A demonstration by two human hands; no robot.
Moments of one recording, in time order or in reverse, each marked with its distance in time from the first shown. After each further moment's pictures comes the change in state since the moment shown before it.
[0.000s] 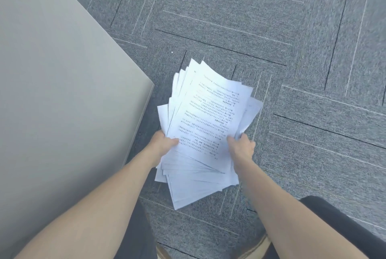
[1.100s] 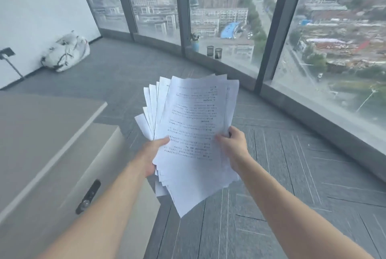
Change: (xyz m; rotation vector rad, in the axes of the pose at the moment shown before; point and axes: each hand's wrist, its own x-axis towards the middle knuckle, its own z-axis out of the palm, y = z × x) left_hand -0.388 0.310 -0.117 -0.447 -0.125 0.509; right_hand -0.342 -0.238 -0.321 0.540 0.063 -0.755
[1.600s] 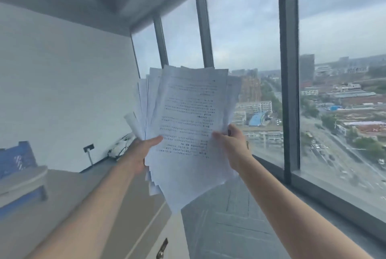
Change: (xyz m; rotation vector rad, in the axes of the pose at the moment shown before) left_hand -0.351 0.241 -0.064 0.050 0.054 0.642; right_hand -0.241 -0.310 -0.049 0.320 -0.177 -0.491
